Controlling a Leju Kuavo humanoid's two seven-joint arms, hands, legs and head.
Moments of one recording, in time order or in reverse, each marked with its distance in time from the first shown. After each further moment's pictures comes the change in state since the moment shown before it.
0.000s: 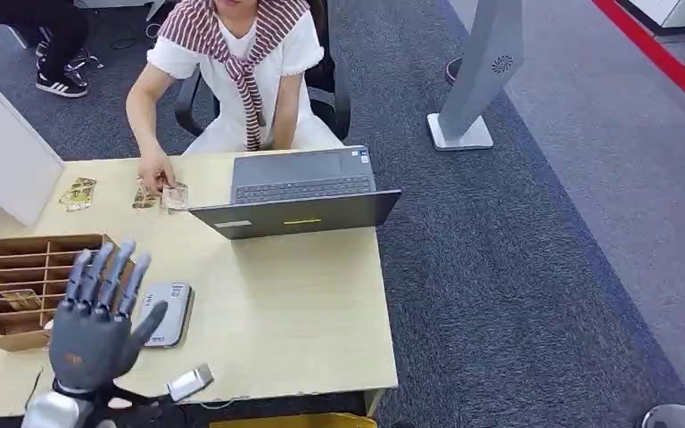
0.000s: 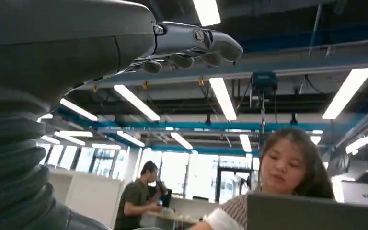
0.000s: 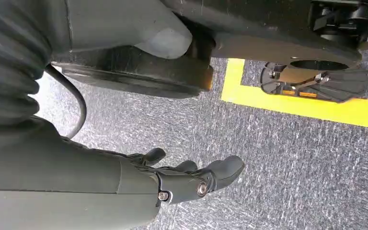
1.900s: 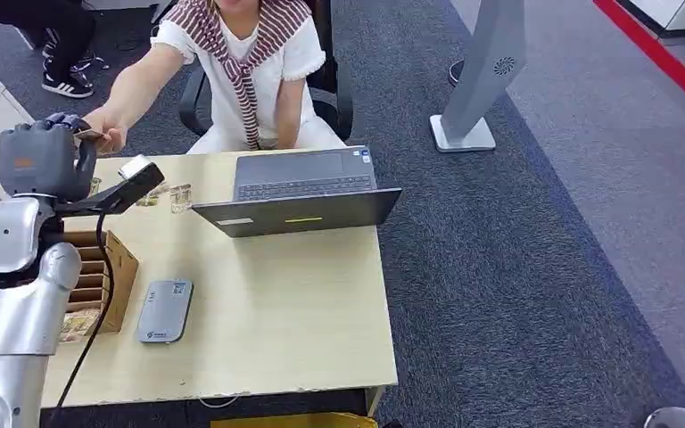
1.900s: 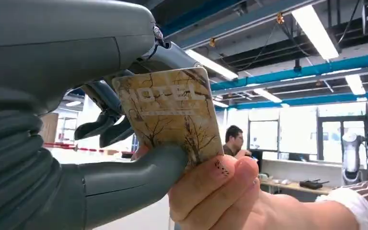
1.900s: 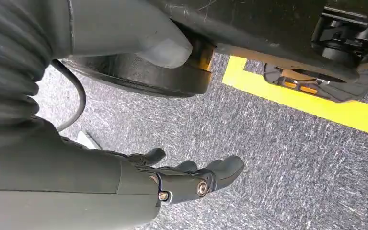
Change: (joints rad) left arm -0.802 0.026 0.029 0.542 0.020 -0.493 0.313; right arm -0.005 -0.011 0.101 0.000 0.072 0.039 0.012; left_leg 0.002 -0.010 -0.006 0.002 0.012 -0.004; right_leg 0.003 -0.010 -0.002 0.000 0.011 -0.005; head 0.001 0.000
